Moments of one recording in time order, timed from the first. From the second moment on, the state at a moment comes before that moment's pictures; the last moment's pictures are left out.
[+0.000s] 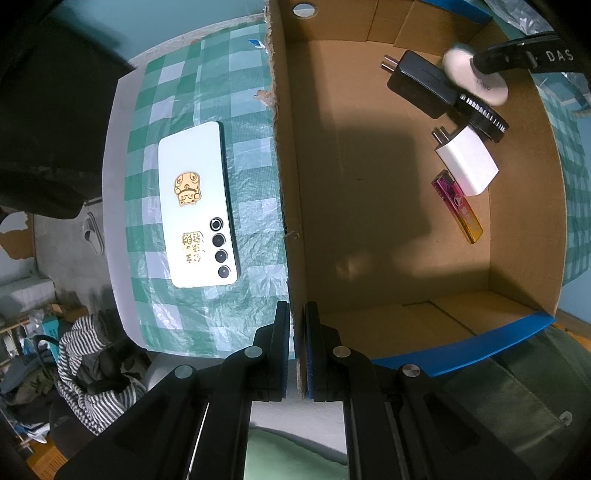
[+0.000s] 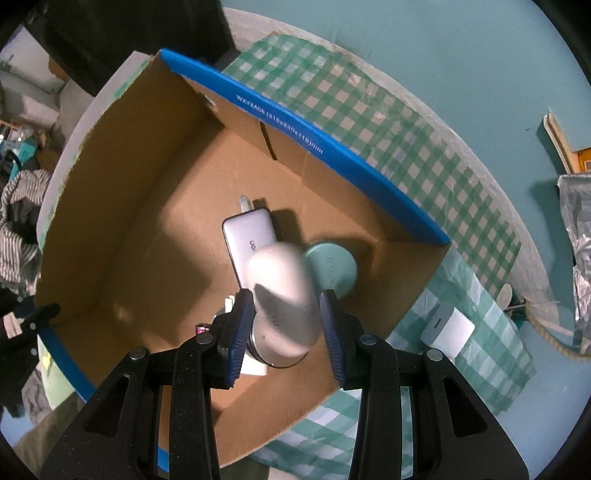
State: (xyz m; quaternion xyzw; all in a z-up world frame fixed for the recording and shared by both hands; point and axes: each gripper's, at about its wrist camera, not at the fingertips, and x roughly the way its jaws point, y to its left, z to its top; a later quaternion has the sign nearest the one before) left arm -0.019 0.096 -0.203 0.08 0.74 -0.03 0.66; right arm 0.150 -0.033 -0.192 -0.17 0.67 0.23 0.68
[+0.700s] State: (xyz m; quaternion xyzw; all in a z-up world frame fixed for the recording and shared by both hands) left arm -0.017 0.096 -0.202 0.08 0.74 -0.03 0.66; right arm 0.148 -0.067 -0.141 -0.15 0.64 0.22 0.72
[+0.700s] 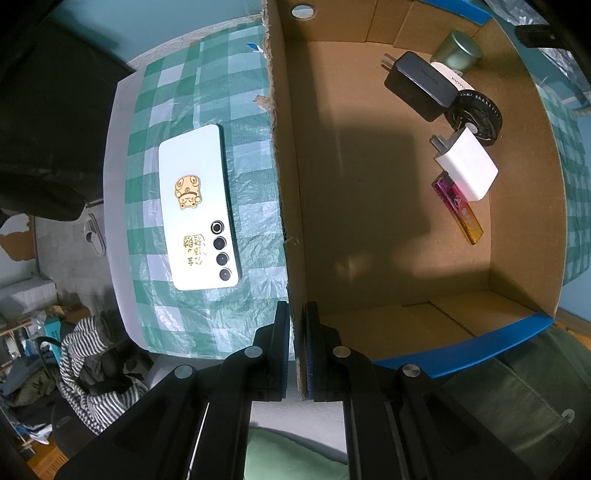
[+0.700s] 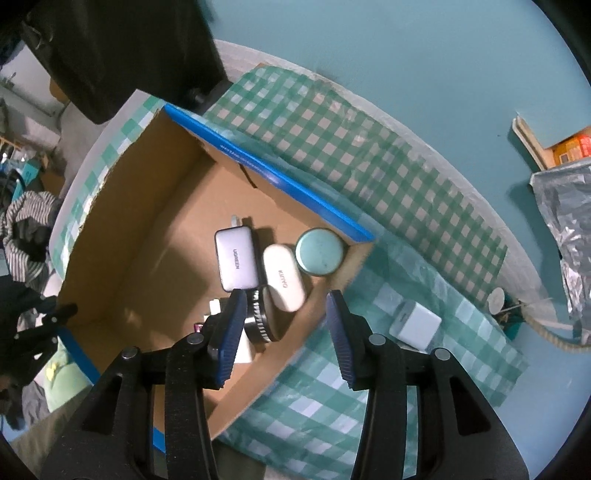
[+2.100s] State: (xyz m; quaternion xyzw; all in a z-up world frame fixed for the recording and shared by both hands) left arm -0.016 0.096 -0.198 0.08 0.75 -0.02 0.66; right arm 0.204 -0.230 -0.228 0.01 0.71 0.08 0.70
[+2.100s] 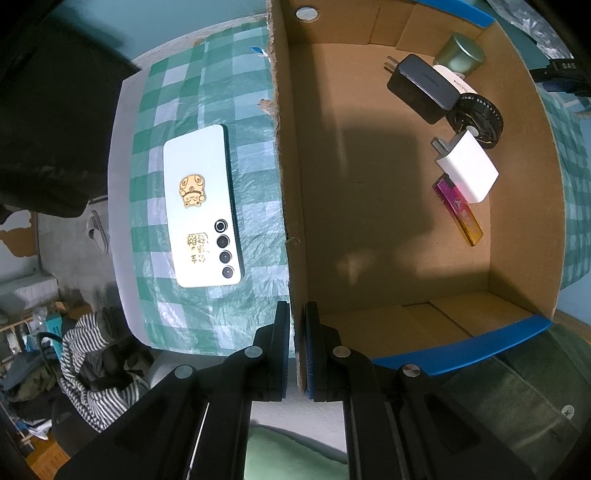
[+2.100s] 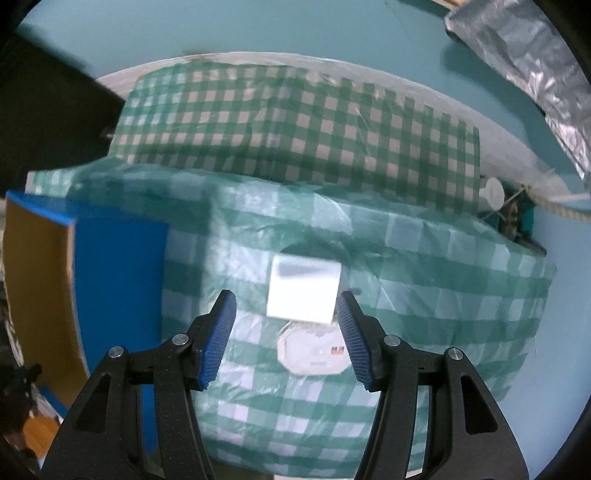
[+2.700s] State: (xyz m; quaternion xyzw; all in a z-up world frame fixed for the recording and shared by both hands) left arm -0.014 0.095 -0.202 0.07 0.75 0.00 0.65; right arm 0.218 -0.225 -0.261 -0.01 0.71 0.06 0.70
